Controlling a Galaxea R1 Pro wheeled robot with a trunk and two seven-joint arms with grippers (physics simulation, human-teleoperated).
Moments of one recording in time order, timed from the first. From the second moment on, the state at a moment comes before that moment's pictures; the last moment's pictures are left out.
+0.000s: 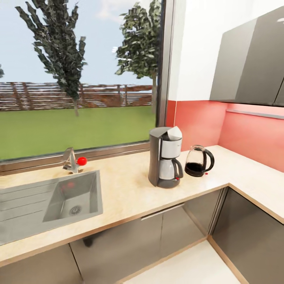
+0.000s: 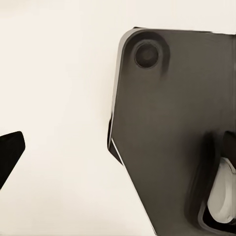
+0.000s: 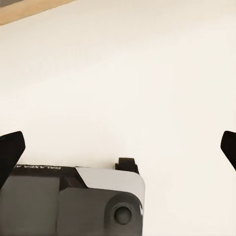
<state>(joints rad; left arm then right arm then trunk) 0.07 -0.02 0.02 -0.07 0.08 -0.19 0.13 -0.41 0.02 0.34 -0.03 -0.30 0.04 -0.02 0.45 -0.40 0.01</state>
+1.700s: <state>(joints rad) 0.07 -0.02 0.02 -0.09 0.08 -0.19 0.13 -0.41 0.02 0.34 -0.03 -0.30 0.04 -0.02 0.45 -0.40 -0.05</state>
